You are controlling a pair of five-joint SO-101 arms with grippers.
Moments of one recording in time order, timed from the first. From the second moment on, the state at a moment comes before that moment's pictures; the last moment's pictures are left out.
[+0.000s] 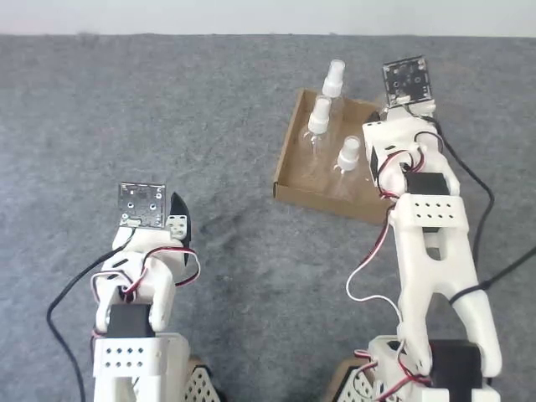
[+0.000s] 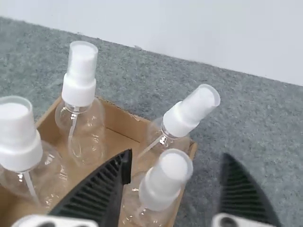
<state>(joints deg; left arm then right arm) -6.9 -83.6 85.8 42.3 -0.2 -2.9 -18.2 33.5 24.5 10.8</state>
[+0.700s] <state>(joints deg) -6.9 -83.6 85.8 42.3 -0.2 -2.7 -10.0 8.0 36.8 9.0</state>
